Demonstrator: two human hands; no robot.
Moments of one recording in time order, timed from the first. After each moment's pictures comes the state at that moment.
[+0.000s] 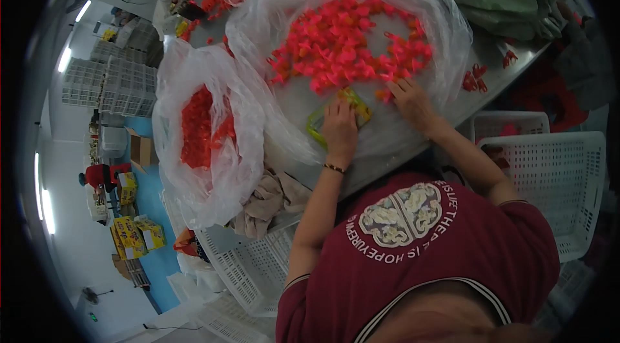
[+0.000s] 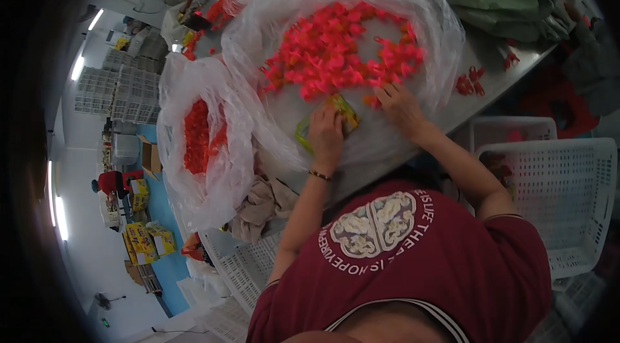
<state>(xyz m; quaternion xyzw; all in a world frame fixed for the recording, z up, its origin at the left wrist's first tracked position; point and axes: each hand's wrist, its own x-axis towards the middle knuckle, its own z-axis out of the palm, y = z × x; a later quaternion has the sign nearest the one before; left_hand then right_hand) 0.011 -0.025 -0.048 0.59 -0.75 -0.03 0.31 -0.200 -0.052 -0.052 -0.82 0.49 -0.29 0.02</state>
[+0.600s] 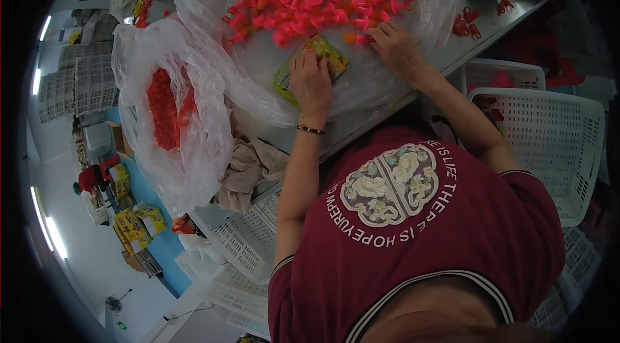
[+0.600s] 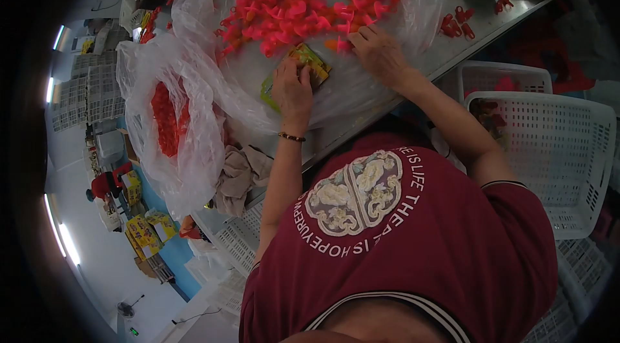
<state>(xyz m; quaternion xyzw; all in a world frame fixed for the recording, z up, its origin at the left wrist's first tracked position) 0.006 -0.027 -0.042 0.62 -0.73 -0.05 0.28 -0.206 -0.050 -0.063 -0.81 0.50 -0.31 0.06</state>
